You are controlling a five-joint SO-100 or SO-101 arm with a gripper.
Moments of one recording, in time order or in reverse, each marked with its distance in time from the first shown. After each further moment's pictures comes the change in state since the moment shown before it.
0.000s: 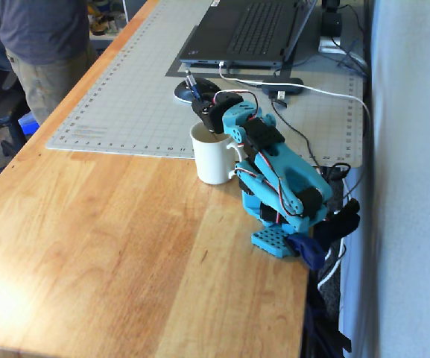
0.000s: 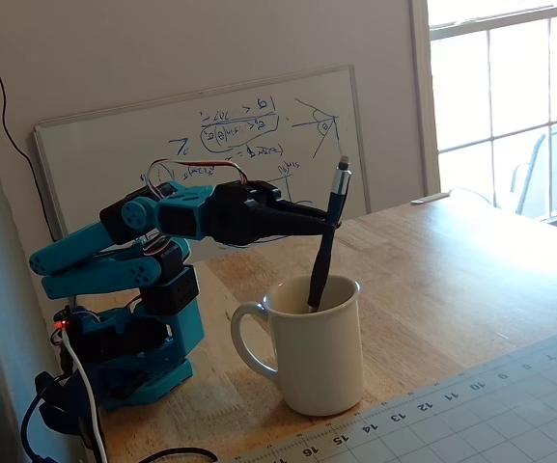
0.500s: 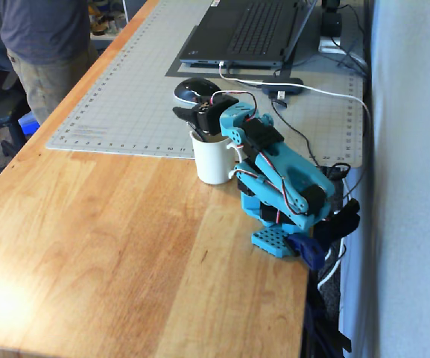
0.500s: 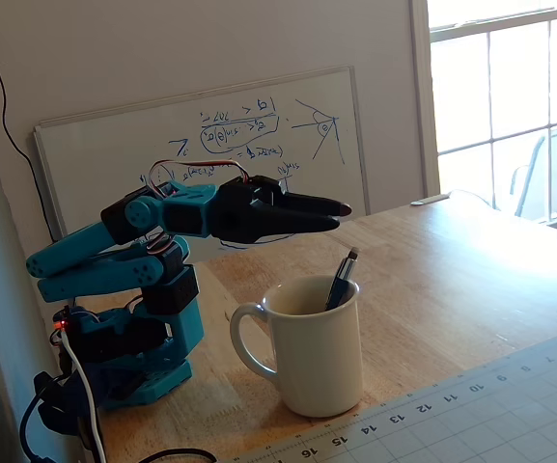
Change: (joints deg) arm -6.7 -0.1 -0.1 0.0 11.7
